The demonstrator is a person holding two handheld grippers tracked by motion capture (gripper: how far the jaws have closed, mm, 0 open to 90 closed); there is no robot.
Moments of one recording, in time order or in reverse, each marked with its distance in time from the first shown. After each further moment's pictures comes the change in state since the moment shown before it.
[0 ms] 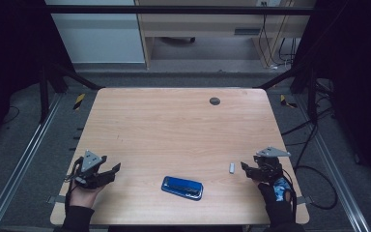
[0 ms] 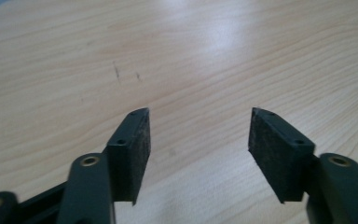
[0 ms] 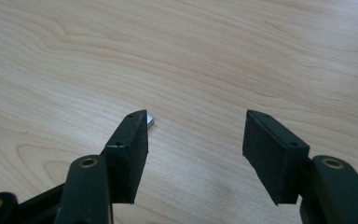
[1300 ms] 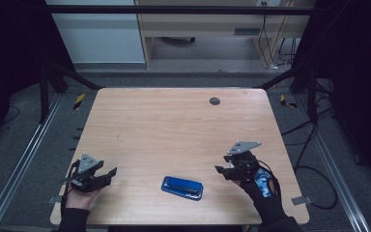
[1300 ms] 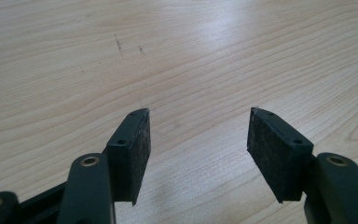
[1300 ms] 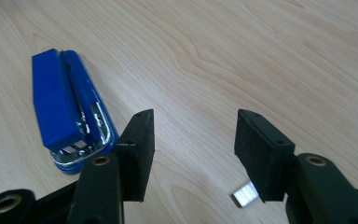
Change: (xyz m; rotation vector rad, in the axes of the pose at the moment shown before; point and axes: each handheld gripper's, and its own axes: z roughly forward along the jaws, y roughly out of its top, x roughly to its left) left arm 0.006 -0.008 -0.001 0.050 -0.012 -0.007; right arm 0.070 0.055 -0.001 0.071 0.278 -0.267
